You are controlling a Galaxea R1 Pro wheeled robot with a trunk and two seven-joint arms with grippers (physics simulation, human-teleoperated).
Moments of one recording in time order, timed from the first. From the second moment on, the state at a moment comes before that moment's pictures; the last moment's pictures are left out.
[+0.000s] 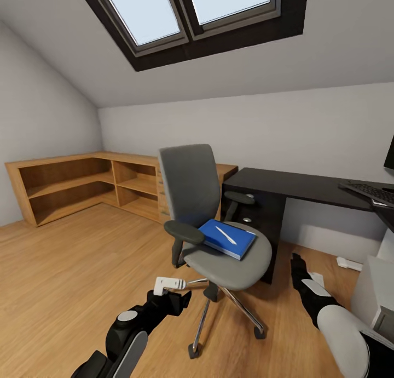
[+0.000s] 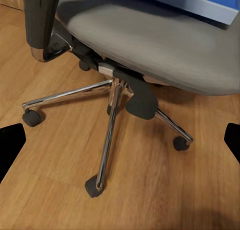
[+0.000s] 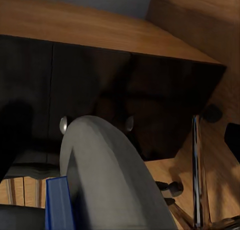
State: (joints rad) left arm -0.20 0.01 -0.42 -1.56 0.39 0.66 0.22; right arm -0.82 -0.13 -0.50 -0.22 -1.10 -0.11 0.10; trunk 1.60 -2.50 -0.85
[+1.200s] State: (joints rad) left arm -0.20 0.01 -0.42 -1.55 0.39 0.66 0.22; right arm -0.82 -0.12 -0.50 -0.21 -1.10 0.03 0.10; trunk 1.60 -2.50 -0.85
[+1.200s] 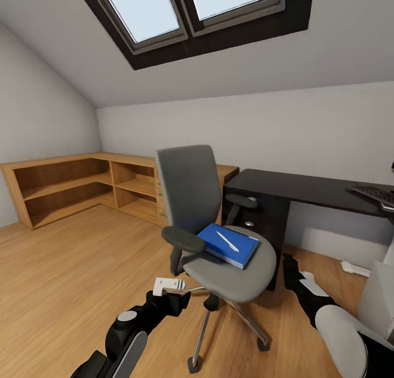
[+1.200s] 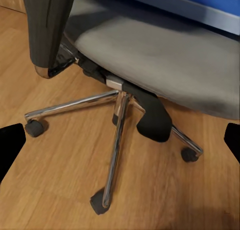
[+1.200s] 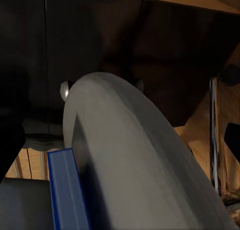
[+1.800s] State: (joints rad) left arm -0.20 0.01 -0.42 -1.55 0.39 0.66 0.22; right arm -0.82 -0.11 -0.50 -0.22 -1.10 0.03 0.11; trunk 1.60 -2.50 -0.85
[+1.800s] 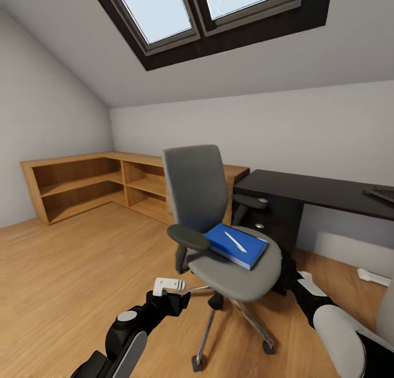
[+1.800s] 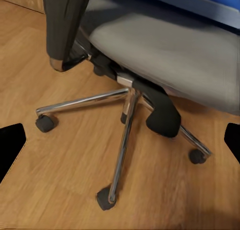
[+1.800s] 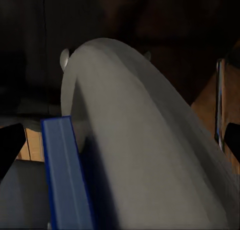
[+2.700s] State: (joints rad) left arm -0.20 0.01 -0.42 -1.55 0.39 0.66 0.22; right arm -0.82 -0.11 -0.50 -0.22 -1.10 0.03 0.10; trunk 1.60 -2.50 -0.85
